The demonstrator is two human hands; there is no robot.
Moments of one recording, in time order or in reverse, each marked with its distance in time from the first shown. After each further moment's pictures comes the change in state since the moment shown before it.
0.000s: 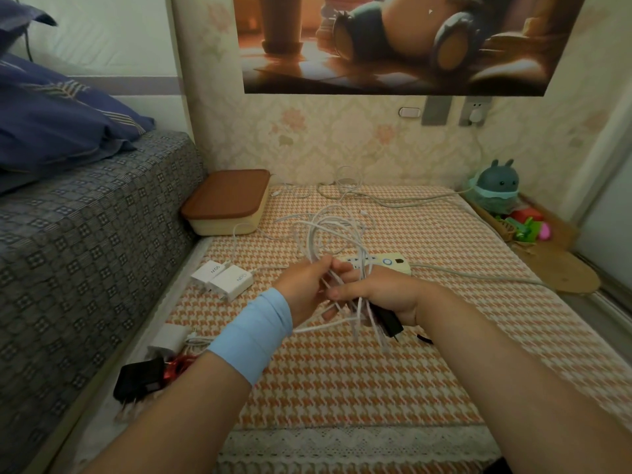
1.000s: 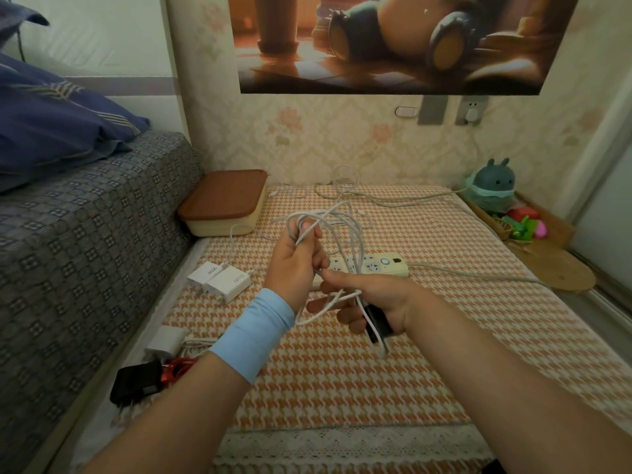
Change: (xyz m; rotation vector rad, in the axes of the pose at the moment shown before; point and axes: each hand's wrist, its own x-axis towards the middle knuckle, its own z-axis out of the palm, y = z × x) left_hand 0.002 0.010 0.007 0.029 0.048 0.649; right_hand 0.006 0.000 0.010 0.481 -0.133 0.163
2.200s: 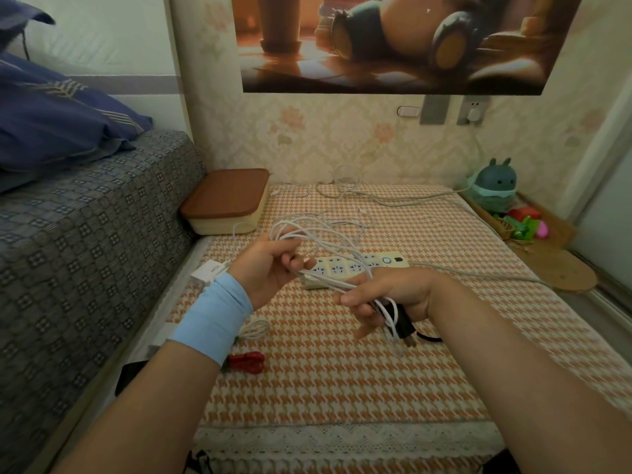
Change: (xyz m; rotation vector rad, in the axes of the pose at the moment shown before) left_hand 0.007 0.026 -0.046 -0.160 -0.084 -0.496; right_hand -0.016 -0.014 -0.022 -0.369 -0.236 -0.020
